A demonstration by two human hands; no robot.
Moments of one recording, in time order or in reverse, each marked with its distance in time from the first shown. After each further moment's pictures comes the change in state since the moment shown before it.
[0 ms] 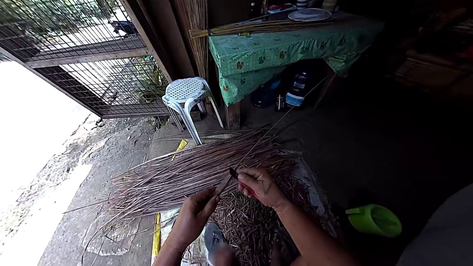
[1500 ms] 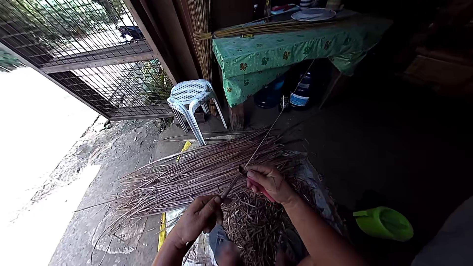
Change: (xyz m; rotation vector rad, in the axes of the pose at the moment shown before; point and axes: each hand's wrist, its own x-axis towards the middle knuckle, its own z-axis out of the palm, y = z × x) left_hand 0.001 0.000 -0.016 -0.483 -0.411 -0.123; right_hand 0.002 0.003 -0.019 0.133 -0.047 -0.089
